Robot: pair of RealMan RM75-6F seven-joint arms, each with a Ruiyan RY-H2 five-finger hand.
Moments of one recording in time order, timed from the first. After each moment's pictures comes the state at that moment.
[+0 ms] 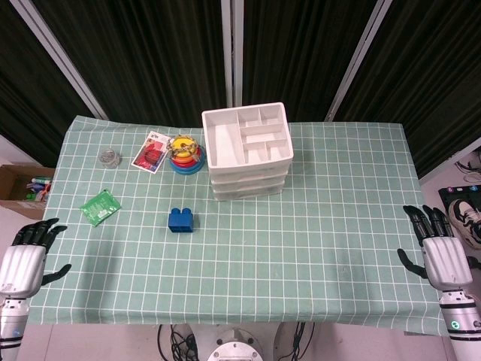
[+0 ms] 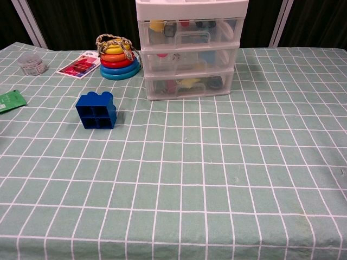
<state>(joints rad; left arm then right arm) -0.09 -1.18 -0.04 -1.57 1.53 1.52 0.14 0.11 -1.12 0.07 -1.62 -1.53 1.46 0.00</state>
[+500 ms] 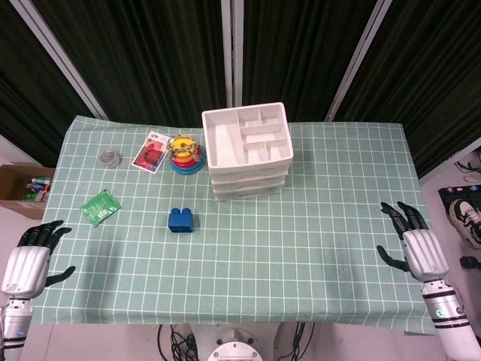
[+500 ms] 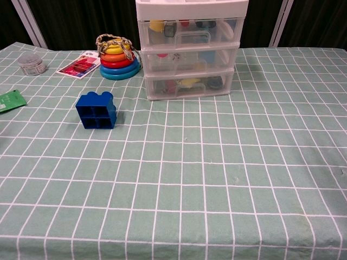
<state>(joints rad) -0.09 -1.18 -0.03 -1.60 1.53 1.51 0.13 0.20 -1.14 0.09 -1.64 -1.53 1.34 0.15</state>
